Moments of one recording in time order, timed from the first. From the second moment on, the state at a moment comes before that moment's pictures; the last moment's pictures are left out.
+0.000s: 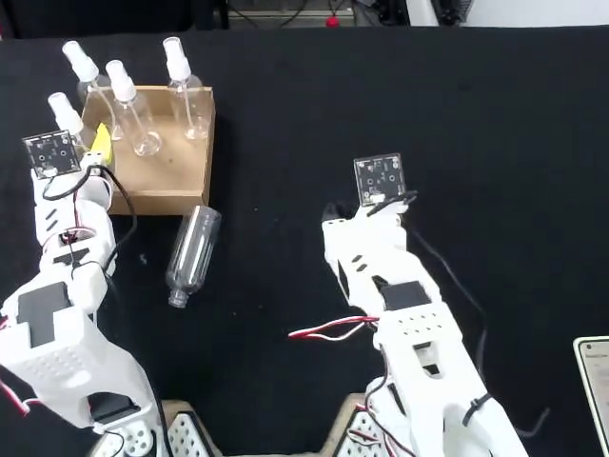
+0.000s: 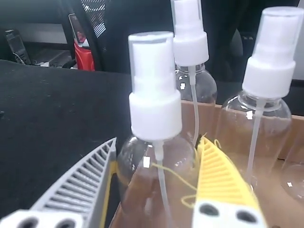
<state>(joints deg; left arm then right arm) -26.1 10.7 48.6 -44.4 -6.1 -11.6 -44.7 75.3 15.5 -0.7</state>
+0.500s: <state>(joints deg) -27.4 10.7 48.9 -44.4 -6.2 -11.6 -44.7 75.3 15.5 -0.7</state>
